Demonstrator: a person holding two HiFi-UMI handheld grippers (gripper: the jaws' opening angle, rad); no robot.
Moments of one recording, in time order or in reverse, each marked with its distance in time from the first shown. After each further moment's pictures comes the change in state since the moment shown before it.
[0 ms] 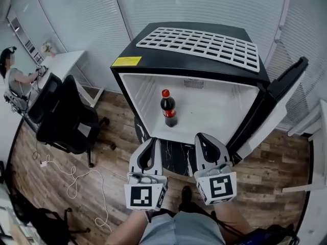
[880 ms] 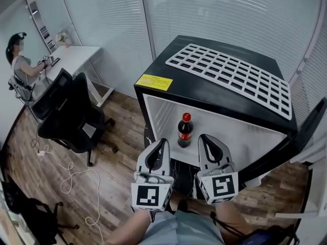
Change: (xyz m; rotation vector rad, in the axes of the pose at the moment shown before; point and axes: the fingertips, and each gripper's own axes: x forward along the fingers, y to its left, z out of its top) left arm 0.068 0.060 0.001 -0.033 -0.043 0.076; right arm 0.112 0.001 0.011 -0.061 -0.006 0.113
